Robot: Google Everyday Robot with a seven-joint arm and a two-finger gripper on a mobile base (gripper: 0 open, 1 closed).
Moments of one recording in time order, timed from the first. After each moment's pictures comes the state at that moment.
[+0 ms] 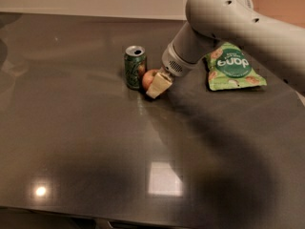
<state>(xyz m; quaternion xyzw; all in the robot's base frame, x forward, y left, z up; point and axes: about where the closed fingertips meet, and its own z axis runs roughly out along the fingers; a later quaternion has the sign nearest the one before) 0.606 -0.027 0.849 -0.52 0.81 0.10 0.24</state>
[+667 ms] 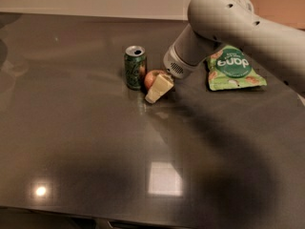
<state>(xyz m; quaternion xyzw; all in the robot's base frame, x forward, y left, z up) 0.606 -0.027 0.843 -0.52 0.81 0.11 0.24</state>
